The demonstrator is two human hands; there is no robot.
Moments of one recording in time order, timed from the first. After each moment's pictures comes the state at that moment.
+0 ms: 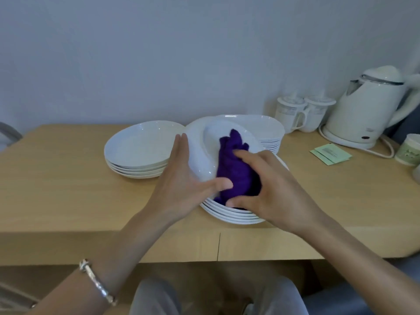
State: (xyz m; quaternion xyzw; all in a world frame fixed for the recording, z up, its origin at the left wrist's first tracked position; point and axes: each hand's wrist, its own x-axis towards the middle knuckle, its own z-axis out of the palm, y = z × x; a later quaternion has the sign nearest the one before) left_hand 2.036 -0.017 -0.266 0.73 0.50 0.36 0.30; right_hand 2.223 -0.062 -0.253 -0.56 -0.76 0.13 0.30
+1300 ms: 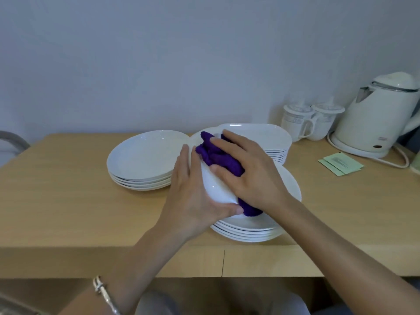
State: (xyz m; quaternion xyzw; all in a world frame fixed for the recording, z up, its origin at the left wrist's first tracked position) left_hand 2.051 -0.012 -0.271 0.75 0.55 0.31 0.21; right_hand 2.196 0.005 -0.254 -0.50 -0.76 0.01 0.42
